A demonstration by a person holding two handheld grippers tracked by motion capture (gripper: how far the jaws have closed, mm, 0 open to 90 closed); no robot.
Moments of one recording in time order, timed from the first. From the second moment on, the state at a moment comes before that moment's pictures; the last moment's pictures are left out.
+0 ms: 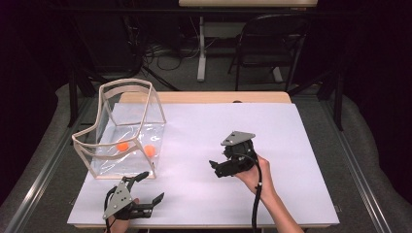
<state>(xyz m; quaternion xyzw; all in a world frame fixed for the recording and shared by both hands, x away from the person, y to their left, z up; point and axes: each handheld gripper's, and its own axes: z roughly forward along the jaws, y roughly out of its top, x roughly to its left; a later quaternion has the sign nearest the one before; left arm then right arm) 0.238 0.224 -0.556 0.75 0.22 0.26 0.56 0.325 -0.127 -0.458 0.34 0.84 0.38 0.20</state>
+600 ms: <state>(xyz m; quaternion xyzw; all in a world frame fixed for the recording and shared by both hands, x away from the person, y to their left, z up) 0.238 0.224 -0.556 0.76 0.23 0.25 0.56 0.304 -0.163 -0.496 0.35 0.82 0.39 0.22</state>
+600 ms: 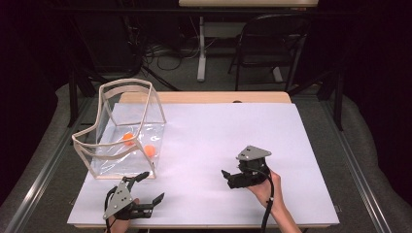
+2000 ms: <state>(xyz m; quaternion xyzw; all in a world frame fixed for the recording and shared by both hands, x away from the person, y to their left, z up) 0.239 0.223 -0.556 0.76 0.22 0.26 0.56 0.255 -0.214 -0.534 0.32 0.80 0.42 0.28</state>
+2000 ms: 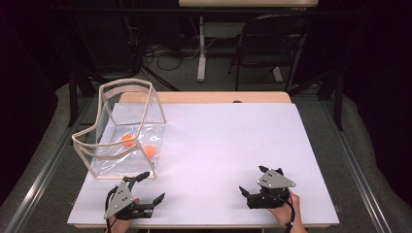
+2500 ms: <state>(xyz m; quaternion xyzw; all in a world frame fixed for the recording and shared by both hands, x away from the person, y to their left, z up) 0.238 0.222 -0.557 0.76 0.22 0.26 0.56 0.236 -0.228 -0.544 0.31 0.79 0.44 0.29</state>
